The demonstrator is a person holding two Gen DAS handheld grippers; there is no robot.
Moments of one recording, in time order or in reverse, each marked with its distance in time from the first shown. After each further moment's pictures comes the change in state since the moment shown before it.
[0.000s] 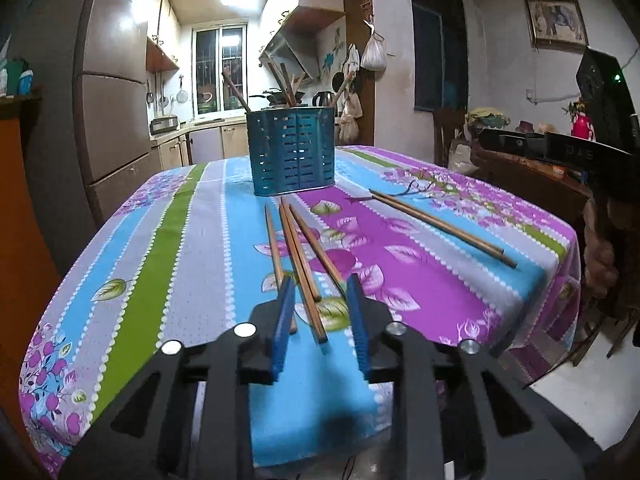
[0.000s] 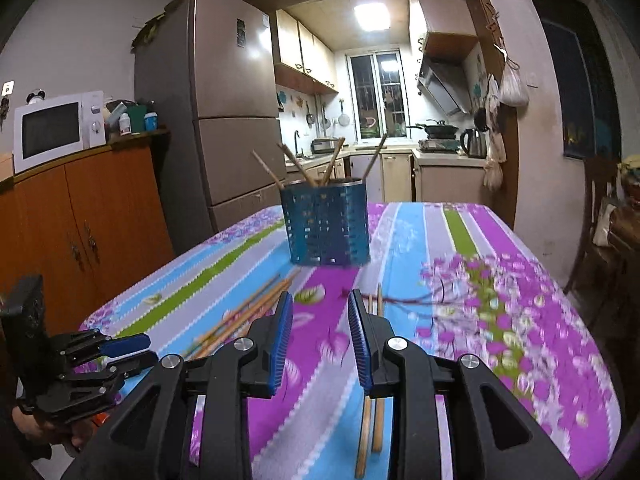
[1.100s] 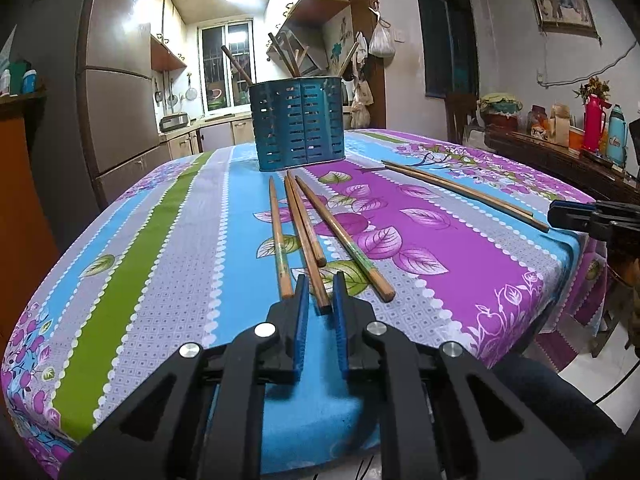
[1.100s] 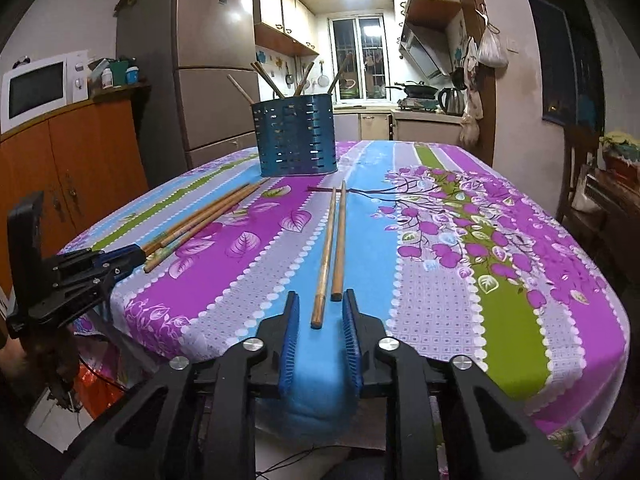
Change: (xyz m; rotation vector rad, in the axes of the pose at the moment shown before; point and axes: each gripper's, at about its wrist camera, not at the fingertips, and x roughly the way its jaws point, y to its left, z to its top) left arm 0.019 -0.014 -0.039 0.019 0.022 0.063; right arm -0.012 -0.019 -0.090 0.012 0.133 -0.069
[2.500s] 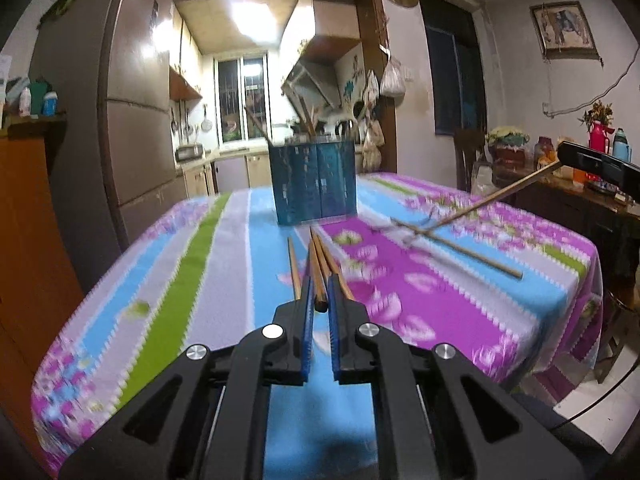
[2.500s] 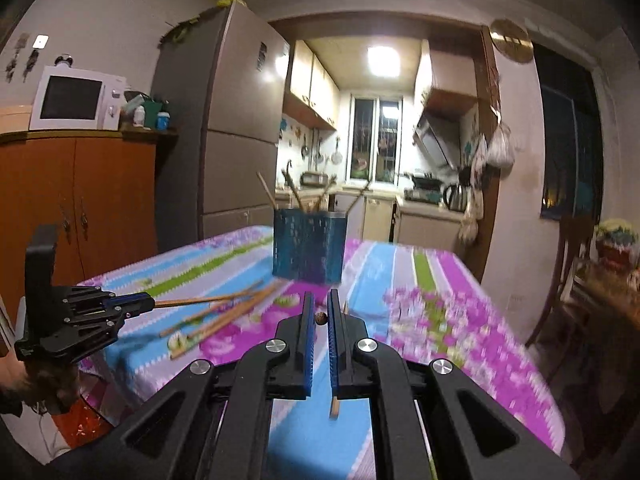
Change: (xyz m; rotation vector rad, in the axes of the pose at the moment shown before) left arm -0.041 0.007 0.040 -0.019 -0.152 0.044; right arm -0.068 0.028 0.079 -0.187 -0.308 -0.028
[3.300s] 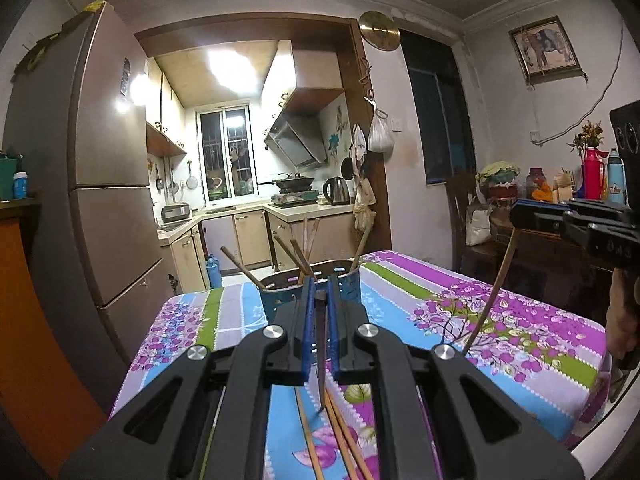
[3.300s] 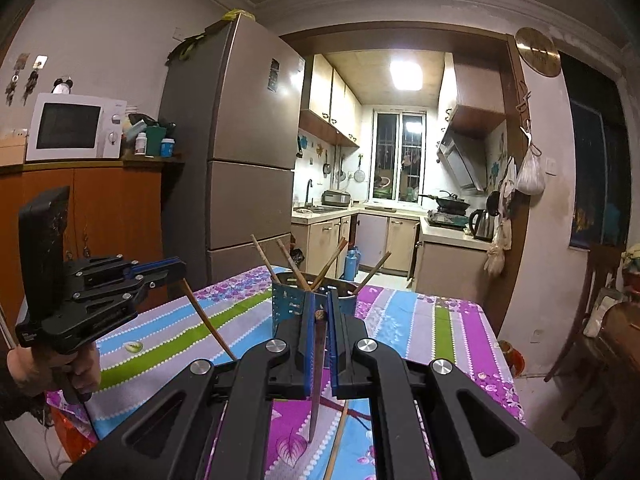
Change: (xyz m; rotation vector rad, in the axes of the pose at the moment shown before) left arm 0.058 0.005 0.144 0.071 -0.159 -0.043; right arm 0.091 -0.034 0.098 -0.003 -0.017 0.091
